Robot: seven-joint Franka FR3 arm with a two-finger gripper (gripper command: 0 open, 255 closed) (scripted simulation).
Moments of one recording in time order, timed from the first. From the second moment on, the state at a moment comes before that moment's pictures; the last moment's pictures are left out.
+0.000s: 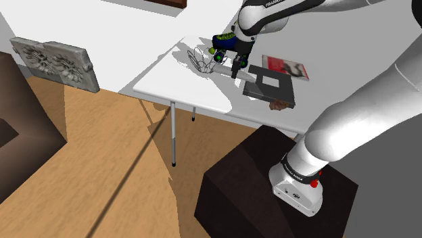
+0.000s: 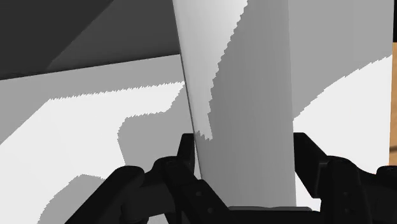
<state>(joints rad) -0.03 -0.25 -0.19 -2.38 -0.07 2.15 -0.57</state>
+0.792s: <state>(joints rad) -0.18 -0.39 -0.37 -2.49 -0.18 2.13 -0.83</state>
